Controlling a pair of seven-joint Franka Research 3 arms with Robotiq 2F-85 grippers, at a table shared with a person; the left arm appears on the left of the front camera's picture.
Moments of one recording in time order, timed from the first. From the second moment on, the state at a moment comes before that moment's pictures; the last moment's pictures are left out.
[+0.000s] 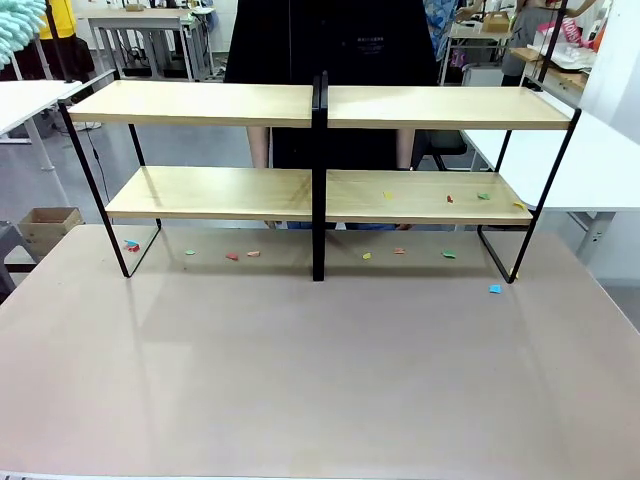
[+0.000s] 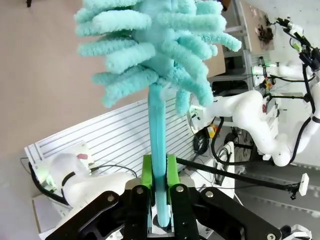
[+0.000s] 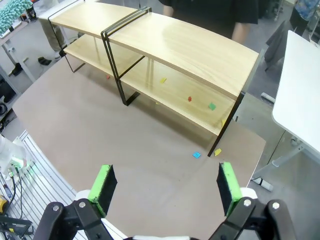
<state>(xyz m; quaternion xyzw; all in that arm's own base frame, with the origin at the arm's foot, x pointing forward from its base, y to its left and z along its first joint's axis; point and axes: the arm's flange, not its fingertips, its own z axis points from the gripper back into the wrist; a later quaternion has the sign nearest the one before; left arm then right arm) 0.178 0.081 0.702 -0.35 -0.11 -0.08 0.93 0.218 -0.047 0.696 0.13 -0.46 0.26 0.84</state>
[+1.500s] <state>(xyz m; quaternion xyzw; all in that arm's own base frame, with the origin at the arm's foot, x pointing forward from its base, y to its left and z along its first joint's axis) 0.172 -0.137 0.720 -0.39 -0.01 -0.36 0.85 0.218 -0.047 0.696 0.13 -0.46 0.26 0.84</state>
